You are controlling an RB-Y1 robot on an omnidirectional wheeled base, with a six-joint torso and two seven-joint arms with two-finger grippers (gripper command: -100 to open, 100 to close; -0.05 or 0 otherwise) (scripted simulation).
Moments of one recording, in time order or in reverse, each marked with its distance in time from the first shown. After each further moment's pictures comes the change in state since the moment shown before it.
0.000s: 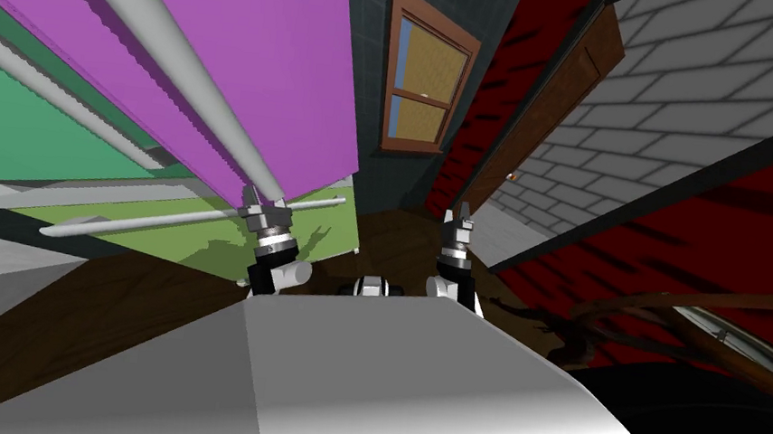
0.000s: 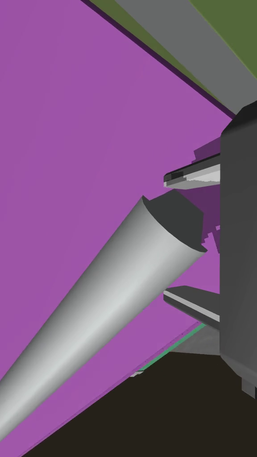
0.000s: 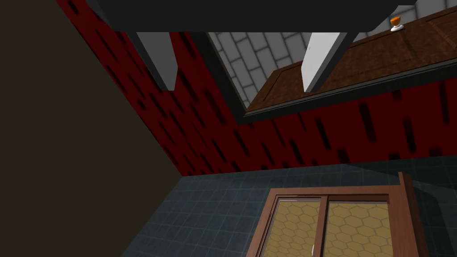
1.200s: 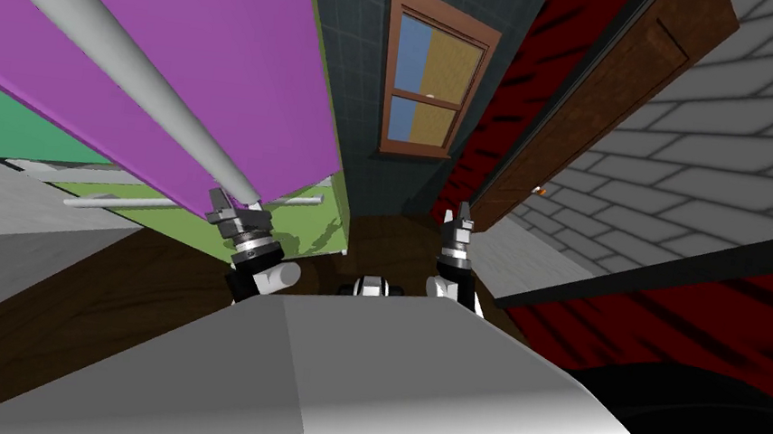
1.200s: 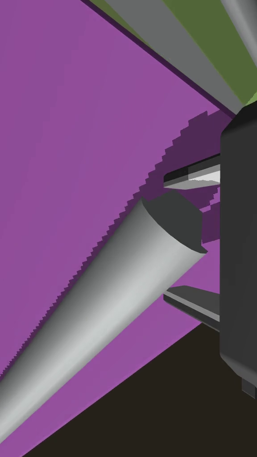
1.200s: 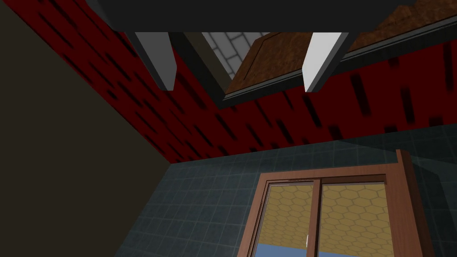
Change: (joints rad) left arm 0.019 -0.003 0.106 -0.010 0.105 -0.016 -0.099; right arm 0.000 0.000 0.000 0.000 0.000 0.000 0.000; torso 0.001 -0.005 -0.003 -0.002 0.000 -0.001
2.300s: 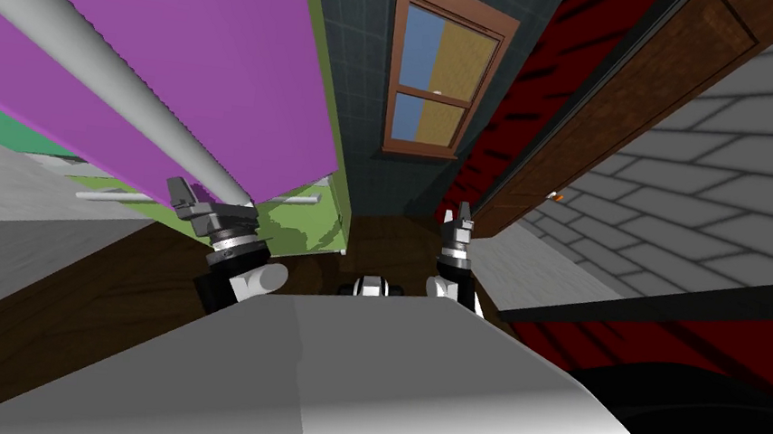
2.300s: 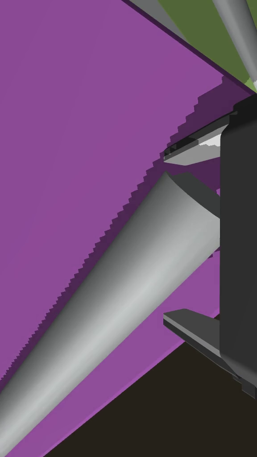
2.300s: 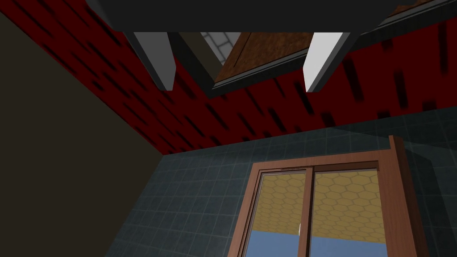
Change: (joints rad) left arm 0.040 0.002 0.040 -0.140 0.092 0.141 -0.041; right arm 0.000 -0.001 0.000 0.000 0.000 0.000 0.000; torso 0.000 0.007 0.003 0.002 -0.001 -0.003
